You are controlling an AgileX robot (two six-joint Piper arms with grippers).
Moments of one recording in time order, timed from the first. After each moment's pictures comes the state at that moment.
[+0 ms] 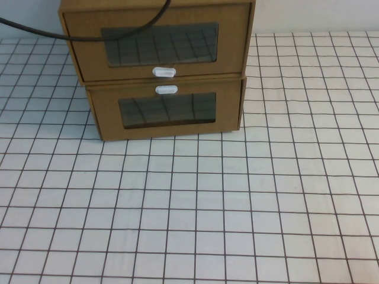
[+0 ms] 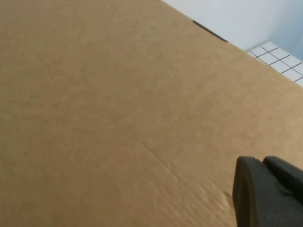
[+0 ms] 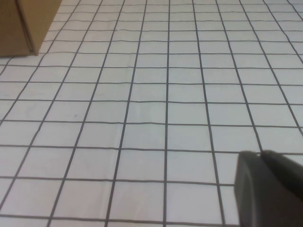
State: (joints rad) right arm 0.03 -0.01 0.02 0.07 0.38 0.01; left arm -0.21 1.83 -2.05 -0.62 0.89 0.60
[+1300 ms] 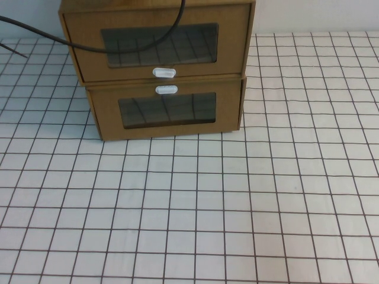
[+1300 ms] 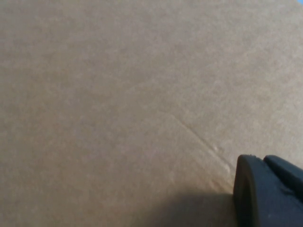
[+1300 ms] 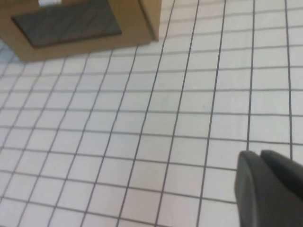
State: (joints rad) right arm 0.03 0.45 -0.55 0.45 0.81 -0.12; left arm -0.21 1.99 -2.14 -0.60 0.92 0.58
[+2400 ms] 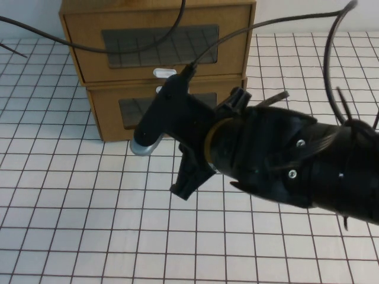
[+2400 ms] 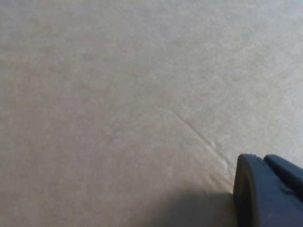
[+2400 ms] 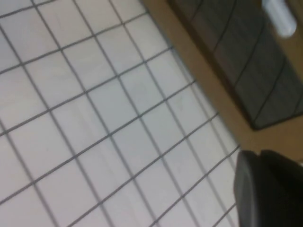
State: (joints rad) right arm 1.00 1.64 -1.32 -0.72 0.68 0.37; left arm -0.21 1.99 -2.14 -0.60 0.94 0.57
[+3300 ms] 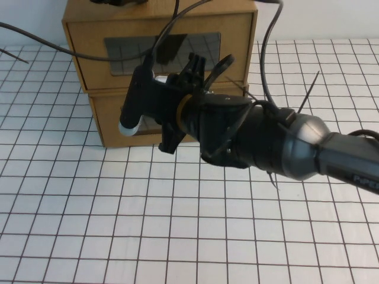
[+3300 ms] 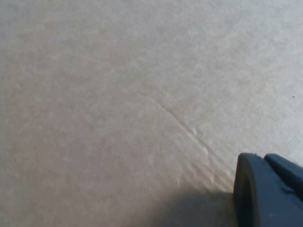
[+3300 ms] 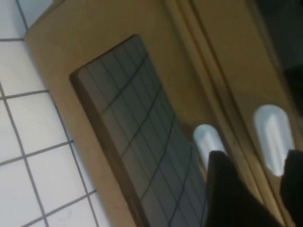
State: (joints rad) right arm 0.86 1.95 -1.56 -1.19 0.40 0.43; left arm -0.21 1.99 -2.14 -0.60 1.00 0.56
